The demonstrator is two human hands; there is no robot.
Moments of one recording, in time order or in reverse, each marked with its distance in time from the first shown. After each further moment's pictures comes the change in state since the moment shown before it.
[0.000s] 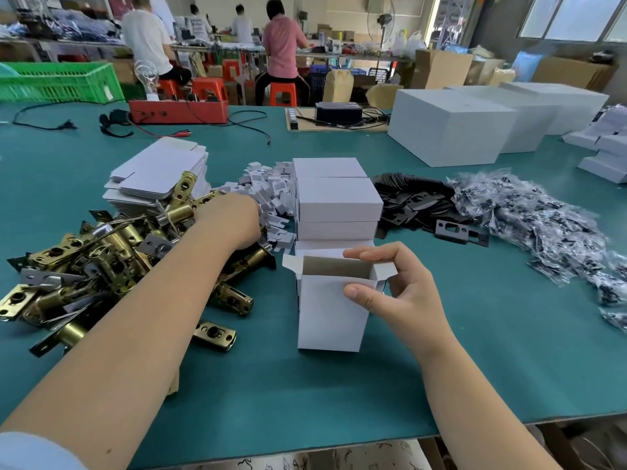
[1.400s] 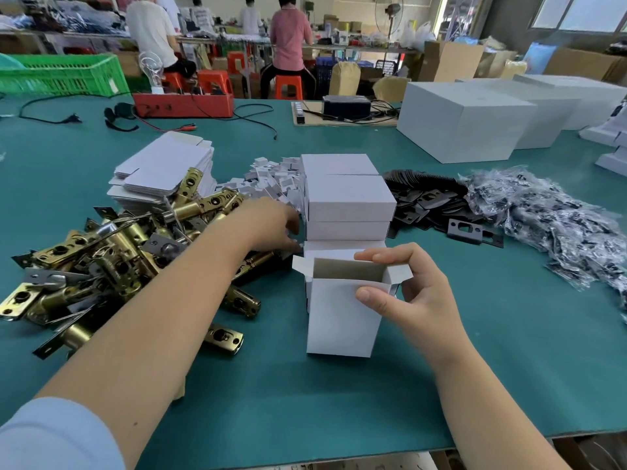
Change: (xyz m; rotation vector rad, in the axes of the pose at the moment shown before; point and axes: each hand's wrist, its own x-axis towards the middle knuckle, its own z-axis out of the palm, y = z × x) left_hand 0.021 0.011 0.016 -0.108 -0.039 0.389; right_hand 0.001 0.001 0.001 -0.014 0.005 -0.022
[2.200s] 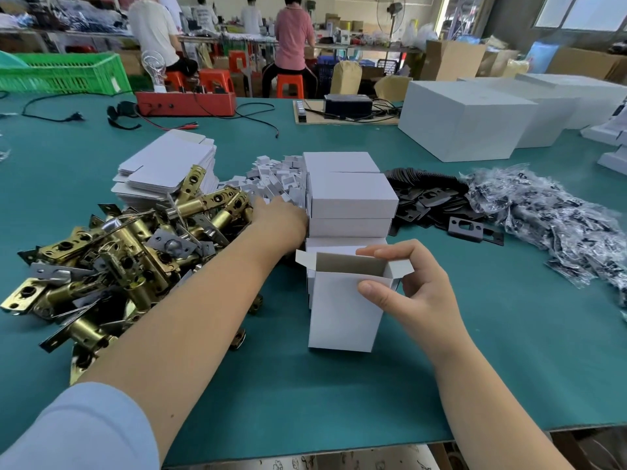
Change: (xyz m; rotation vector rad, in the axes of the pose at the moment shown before) left_hand 0.015 0.036 0.005 0.288 -0.082 -0.250; right_hand -0.001 -0.002 -0.001 -0.041 0.016 0.034
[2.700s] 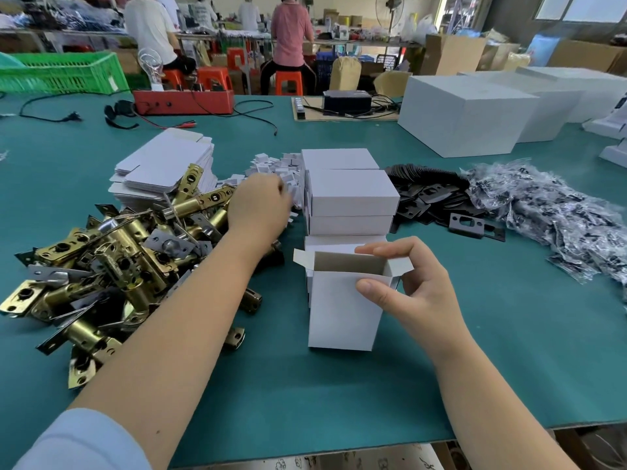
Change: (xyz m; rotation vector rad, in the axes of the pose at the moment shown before) left_hand -0.013 -0.023 0.002 -0.708 0.526 -0.161; right_hand 0.001 -0.001 0.002 0.002 0.002 0.006
